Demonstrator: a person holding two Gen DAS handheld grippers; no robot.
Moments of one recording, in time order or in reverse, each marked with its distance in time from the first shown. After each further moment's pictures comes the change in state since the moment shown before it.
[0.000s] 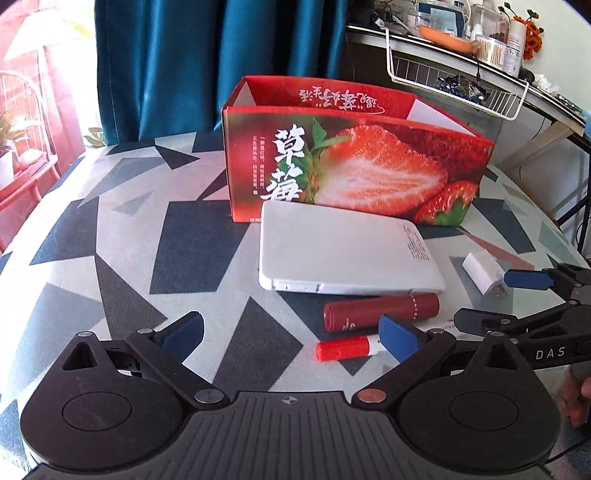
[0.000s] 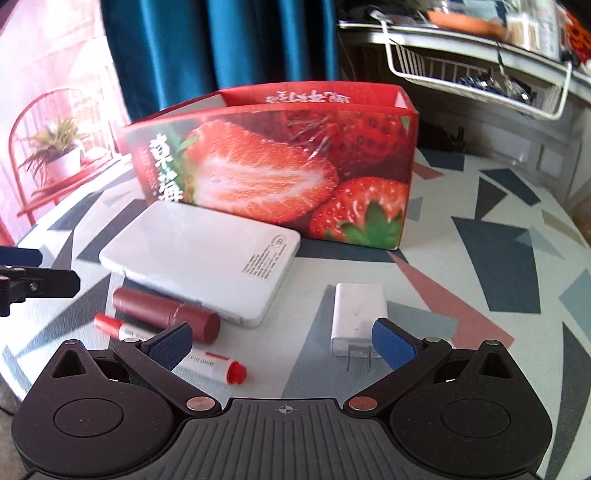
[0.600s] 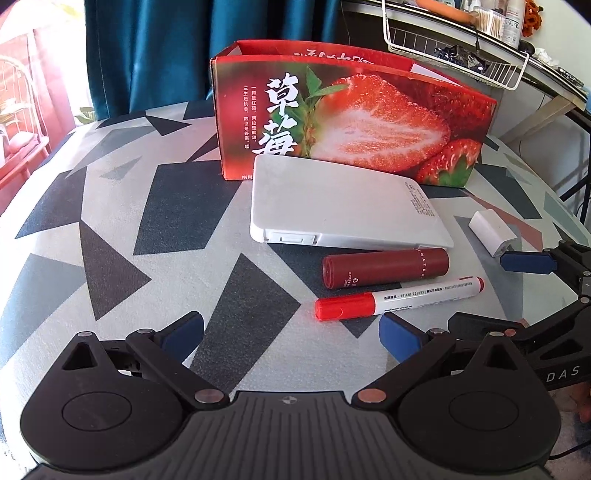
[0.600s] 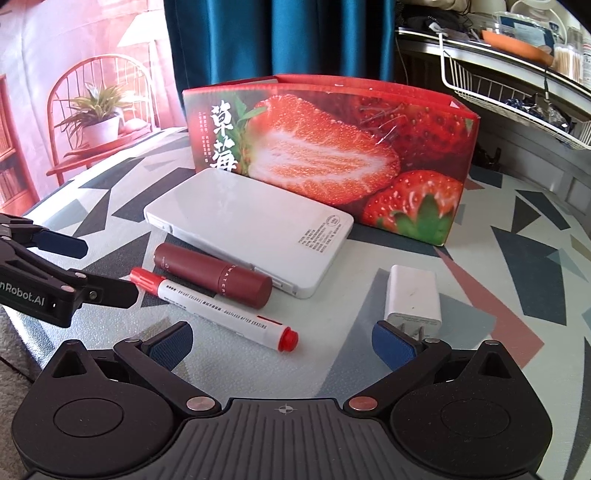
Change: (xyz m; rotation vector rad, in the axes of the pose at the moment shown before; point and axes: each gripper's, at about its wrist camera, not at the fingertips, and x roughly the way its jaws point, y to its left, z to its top) left arm 0.020 0.000 -0.017 0.017 0.073 -0.004; right arm 0.003 0.025 -0.017 -0.117 0.014 0.065
